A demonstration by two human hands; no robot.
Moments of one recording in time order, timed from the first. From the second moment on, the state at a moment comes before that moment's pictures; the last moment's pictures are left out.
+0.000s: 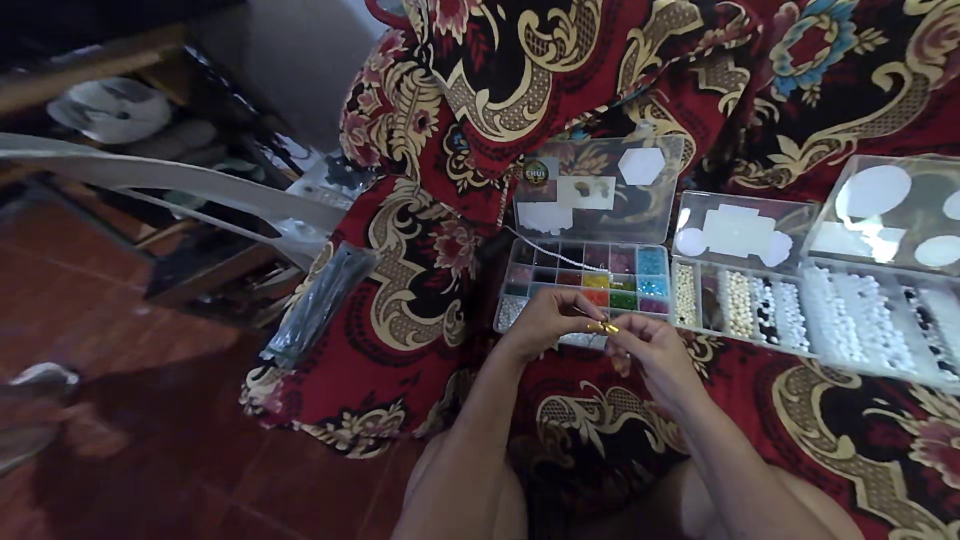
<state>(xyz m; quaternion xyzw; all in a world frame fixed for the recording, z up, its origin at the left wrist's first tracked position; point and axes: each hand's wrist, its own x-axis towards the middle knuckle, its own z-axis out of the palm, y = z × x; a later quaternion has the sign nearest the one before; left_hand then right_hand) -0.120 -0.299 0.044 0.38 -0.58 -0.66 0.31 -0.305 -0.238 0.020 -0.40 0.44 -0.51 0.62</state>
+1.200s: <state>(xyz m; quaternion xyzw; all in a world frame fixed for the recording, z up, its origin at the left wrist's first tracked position) -0.122 -0.298 0.039 0.37 -0.70 -0.51 0.32 -0.303 -0.240 0.023 -0.34 0.46 -0.51 0.64</state>
